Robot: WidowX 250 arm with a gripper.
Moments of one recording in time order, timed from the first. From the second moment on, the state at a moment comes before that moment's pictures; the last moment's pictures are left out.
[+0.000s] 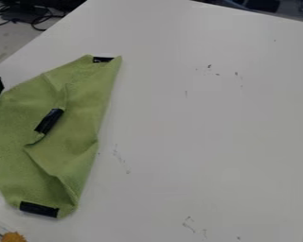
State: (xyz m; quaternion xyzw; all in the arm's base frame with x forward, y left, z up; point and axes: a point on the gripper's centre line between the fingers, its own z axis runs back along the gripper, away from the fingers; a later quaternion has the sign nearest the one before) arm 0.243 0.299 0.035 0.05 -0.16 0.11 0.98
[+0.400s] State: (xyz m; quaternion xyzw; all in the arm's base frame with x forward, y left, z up) arm 0.244 0.292 0.025 0.04 -0.13 0.11 0.99
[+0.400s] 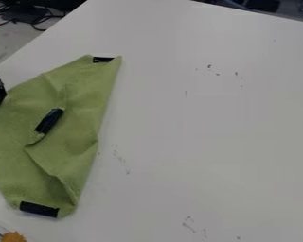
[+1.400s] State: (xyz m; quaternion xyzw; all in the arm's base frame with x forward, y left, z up) arm 0.221 0.159 0.043 0.08 -0.17 0.04 0.98
